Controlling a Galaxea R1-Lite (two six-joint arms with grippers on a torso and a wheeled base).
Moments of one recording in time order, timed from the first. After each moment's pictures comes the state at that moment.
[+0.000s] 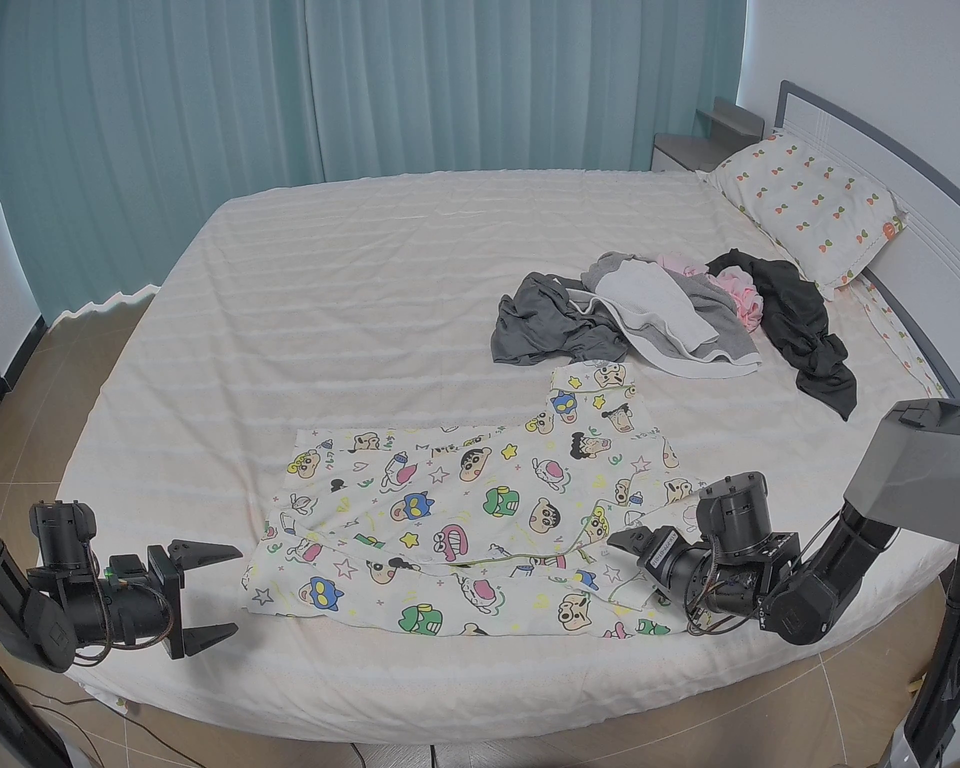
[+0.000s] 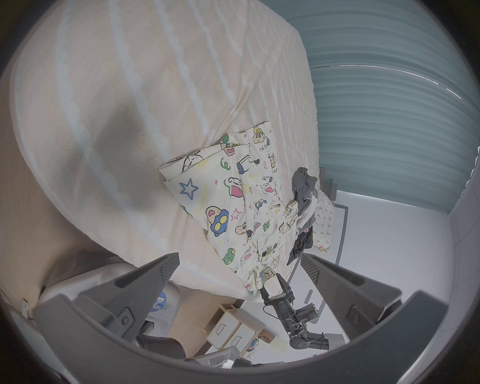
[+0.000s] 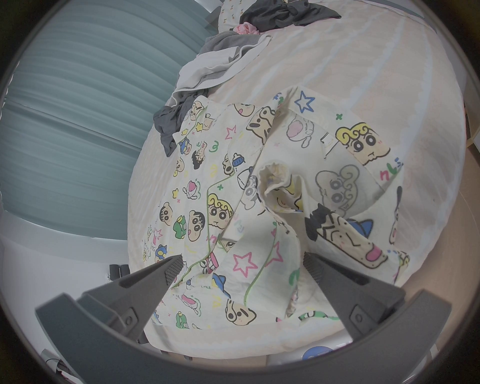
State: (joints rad) left arm 0.24 1.77 -0.16 -0.90 -0.80 -1.05; right arm 0.48 2.12 -0.58 -0.88 -0.07 1.08
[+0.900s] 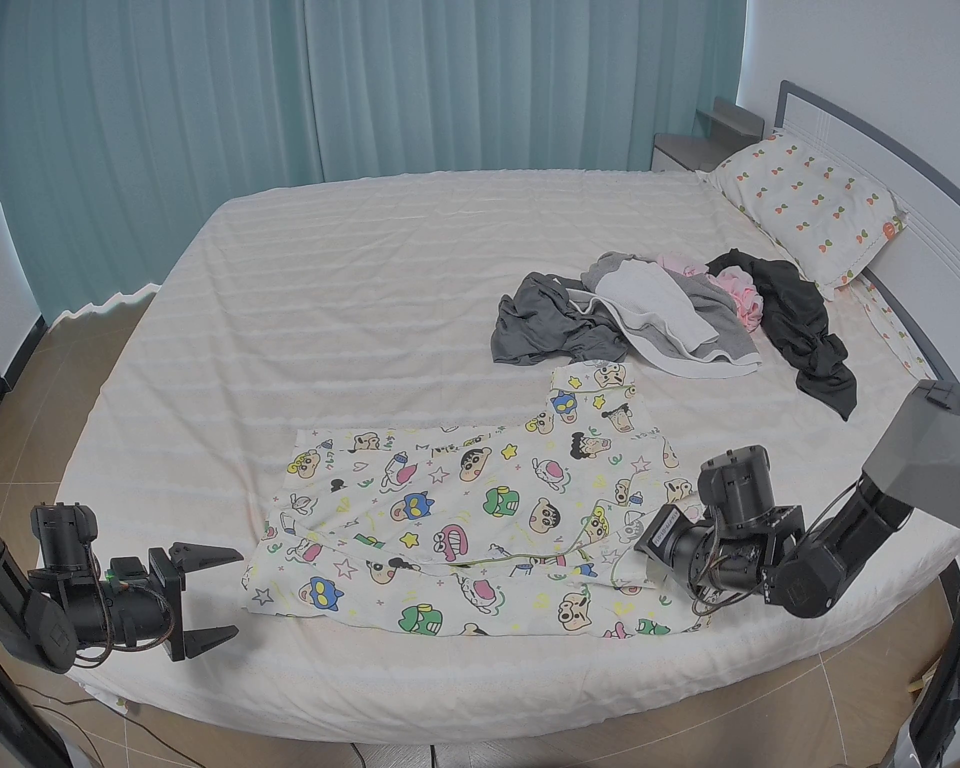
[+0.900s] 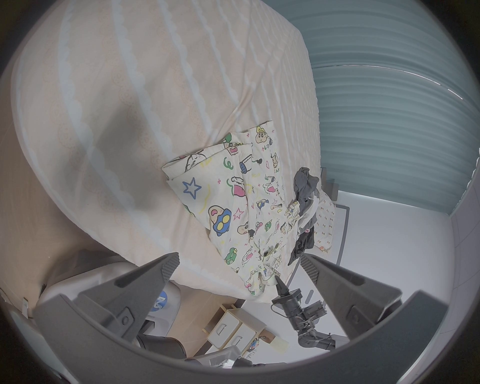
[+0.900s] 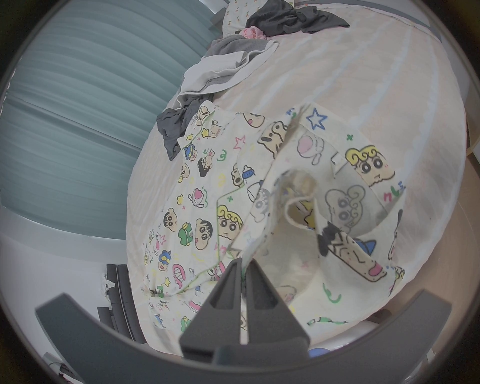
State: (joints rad) left arm 0.24 1.77 -0.16 -0.90 -0.79 -1.04; right arm 0.47 2.07 -0.67 -0.73 -0.07 1.05
